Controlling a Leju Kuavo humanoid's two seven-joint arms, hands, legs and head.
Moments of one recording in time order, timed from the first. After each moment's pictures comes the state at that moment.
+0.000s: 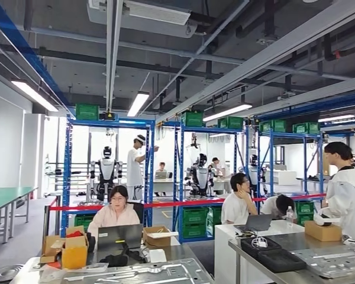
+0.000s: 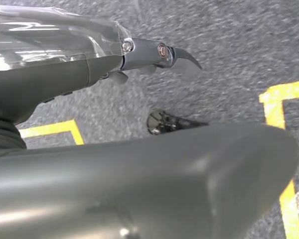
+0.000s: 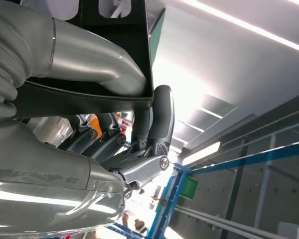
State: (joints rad) left arm -0.05 -0.02 1.15 -0.24 -0.94 -0.14 -0.38; right arm -0.53 0.22 0.50 -1.61 0.24 0.12 -0.37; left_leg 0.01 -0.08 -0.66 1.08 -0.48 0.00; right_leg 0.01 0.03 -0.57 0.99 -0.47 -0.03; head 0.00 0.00
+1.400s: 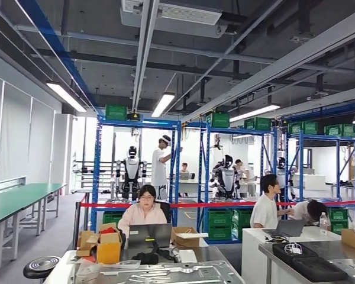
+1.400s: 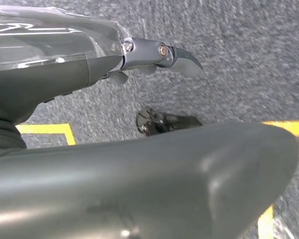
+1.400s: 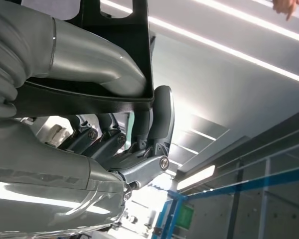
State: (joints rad) left arm -0.06 -0.01 1.17 -0.24 -0.95 -0.15 -0.37; right arm -0.52 0.23 0.49 -1.59 0.23 0.12 -0.38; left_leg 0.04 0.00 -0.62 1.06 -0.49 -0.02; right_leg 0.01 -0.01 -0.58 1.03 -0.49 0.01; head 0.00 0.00
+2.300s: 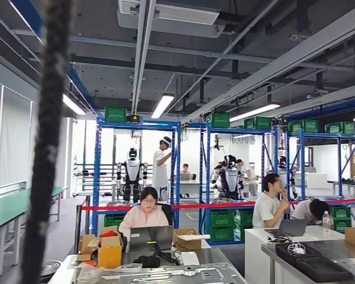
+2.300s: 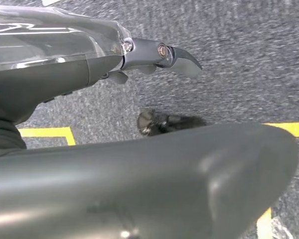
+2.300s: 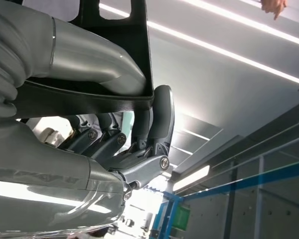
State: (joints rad) left arm -0.06 -0.01 1.18 -0.24 -0.98 -0.16 -0.38; right arm -0.52 0.23 0.49 -1.60 0.21 0.13 -0.39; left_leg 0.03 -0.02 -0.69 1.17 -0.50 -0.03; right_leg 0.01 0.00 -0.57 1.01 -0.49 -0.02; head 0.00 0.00
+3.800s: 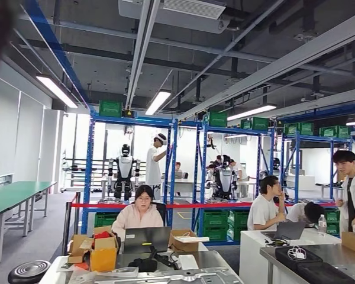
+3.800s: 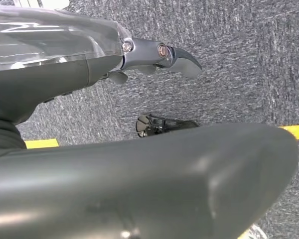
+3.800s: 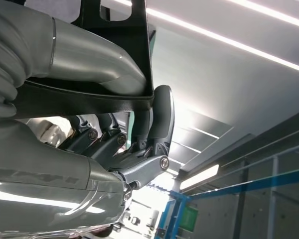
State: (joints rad) left arm -0.06 -0.01 1.19 -0.24 -0.98 -0.16 -0.40; right arm -0.53 0.24 0.49 -1.59 0.20 0.14 -0.38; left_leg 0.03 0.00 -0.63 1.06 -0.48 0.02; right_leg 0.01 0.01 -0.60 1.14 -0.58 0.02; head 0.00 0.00
